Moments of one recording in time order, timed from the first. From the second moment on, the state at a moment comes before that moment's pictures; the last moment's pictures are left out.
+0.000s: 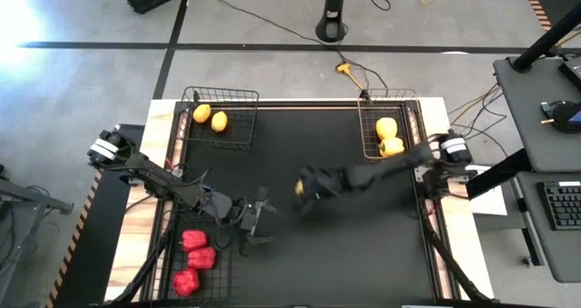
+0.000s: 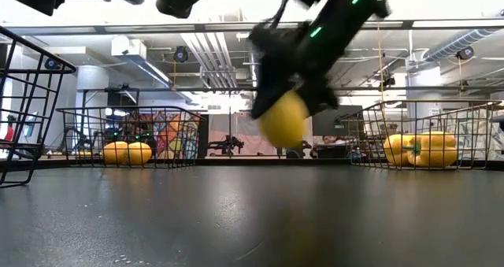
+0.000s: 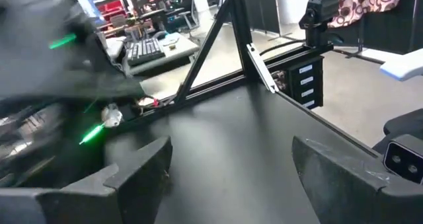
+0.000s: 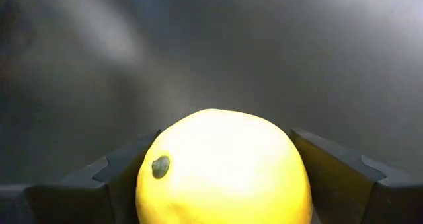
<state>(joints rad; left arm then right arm) -0.43 1.46 0.62 0.71 -0.18 0.23 0.13 1.80 1.16 -0.29 0.30 0.70</state>
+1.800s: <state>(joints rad) -0.43 1.44 0.62 0.65 -0.23 0.21 -0.01 1.92 1.16 -0.09 0.27 0.51</state>
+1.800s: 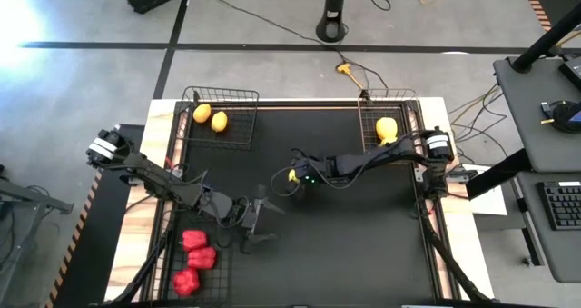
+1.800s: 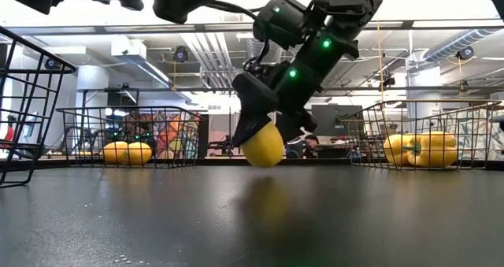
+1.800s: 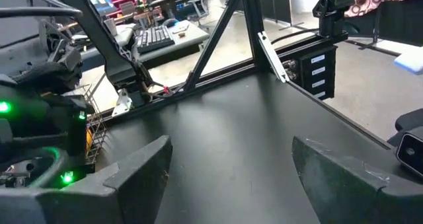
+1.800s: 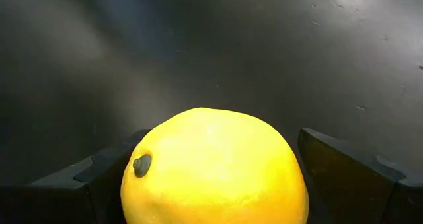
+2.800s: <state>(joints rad) -0.43 1.44 0.62 0.61 -0.25 0.21 0.05 2.05 1.19 -0.13 0.31 0.41</state>
